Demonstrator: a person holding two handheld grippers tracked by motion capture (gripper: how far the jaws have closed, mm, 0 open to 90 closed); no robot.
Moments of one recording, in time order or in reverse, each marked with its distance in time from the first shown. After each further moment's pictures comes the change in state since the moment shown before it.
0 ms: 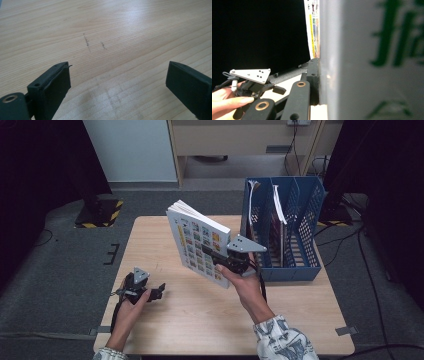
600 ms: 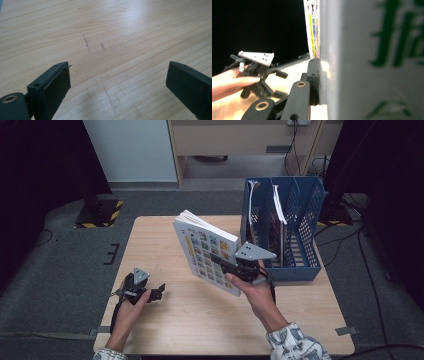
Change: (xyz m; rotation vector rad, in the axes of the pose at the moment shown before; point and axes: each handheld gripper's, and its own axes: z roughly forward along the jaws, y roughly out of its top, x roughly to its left) left arm -0.001 0.000 -0.002 0.001 0.001 0.006; right arm 0.003 -0.006 -0.035 0.070 0.000 -0.025
